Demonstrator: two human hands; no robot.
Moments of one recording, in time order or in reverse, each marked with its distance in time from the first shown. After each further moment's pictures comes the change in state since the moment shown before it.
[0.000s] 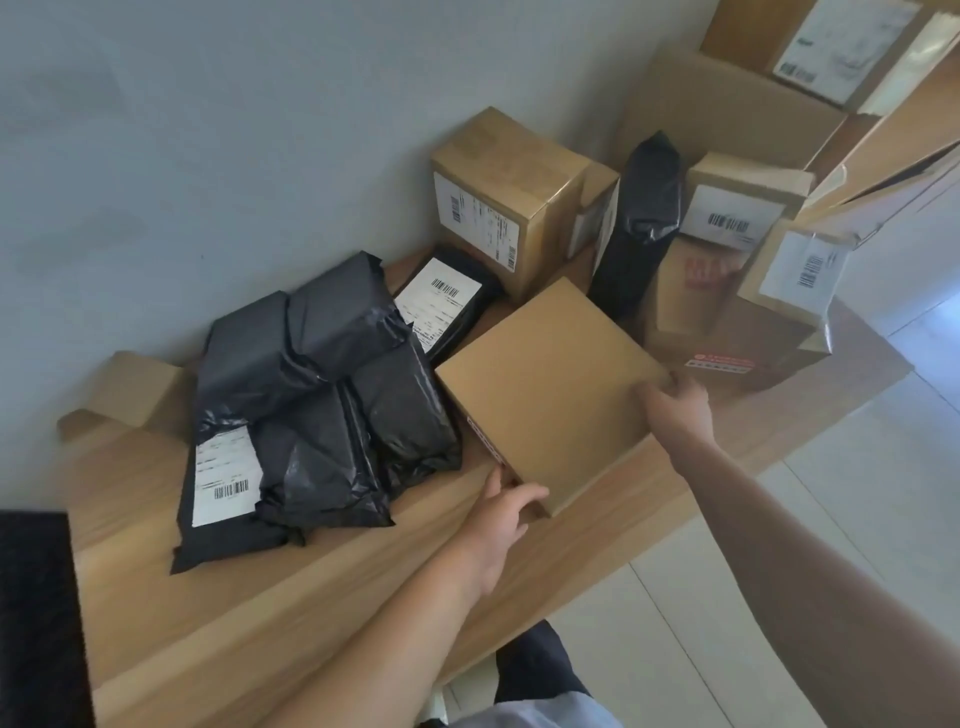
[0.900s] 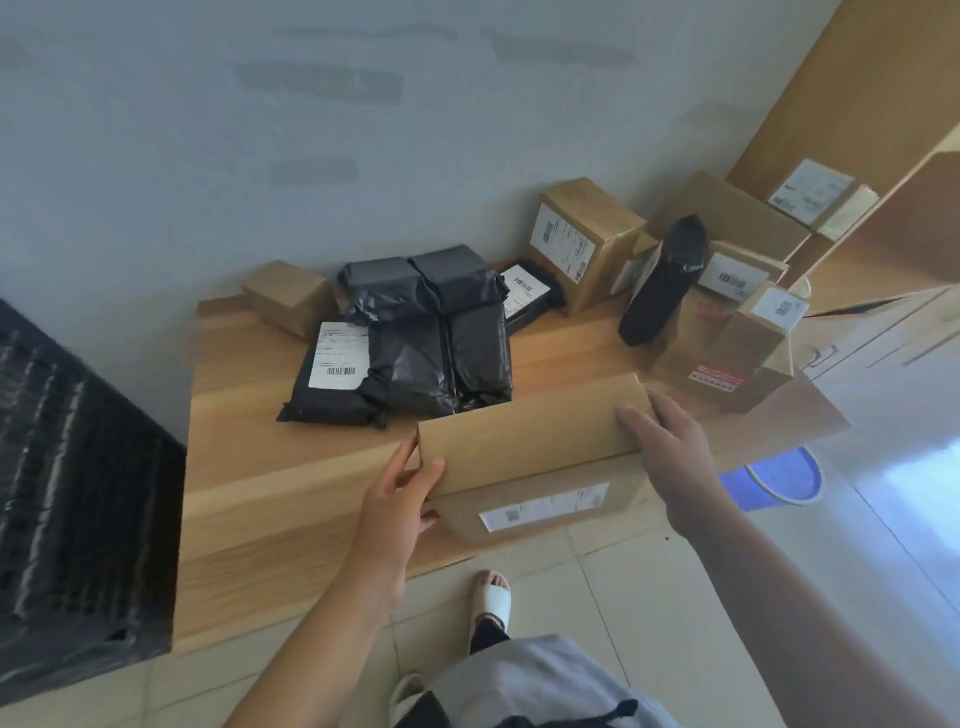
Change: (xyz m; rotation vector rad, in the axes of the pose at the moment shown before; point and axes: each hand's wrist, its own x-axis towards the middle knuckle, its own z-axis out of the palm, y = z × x) left_hand -0.195 -0.132 -0.141 -0.272 0.260 0.553; right_hand -0.310 0.009 -0.009 0.088 -0.165 -0.501
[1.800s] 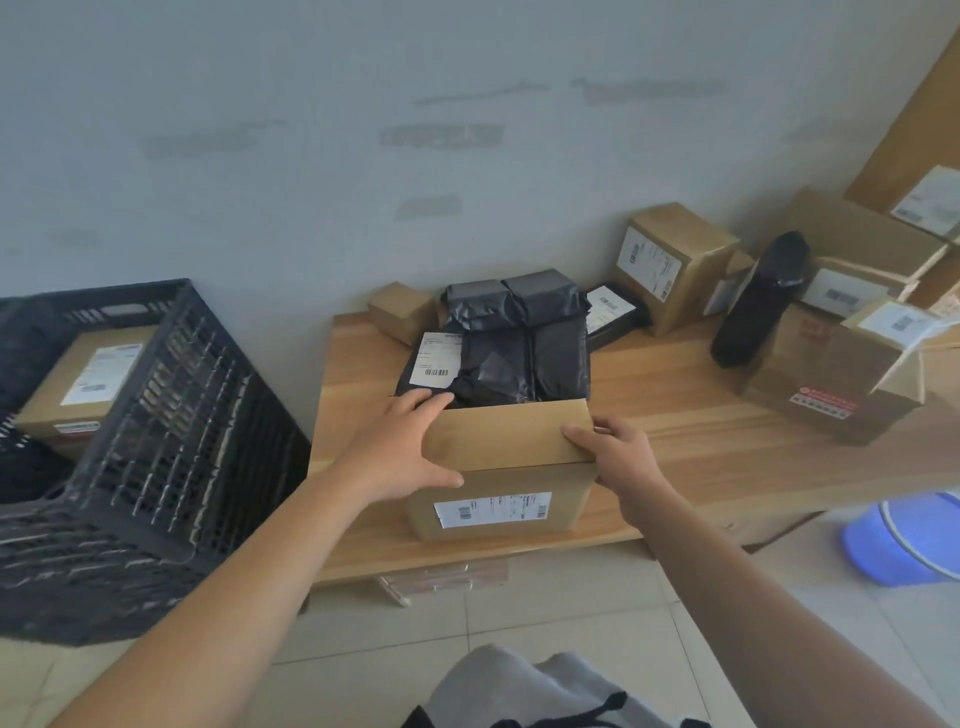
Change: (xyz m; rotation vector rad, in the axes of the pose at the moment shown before) left_hand -0.030 0.077 -0.066 1.418 -0.056 0.297; right_hand -0.011 0.029 0.089 0.198 -0.348 0.175
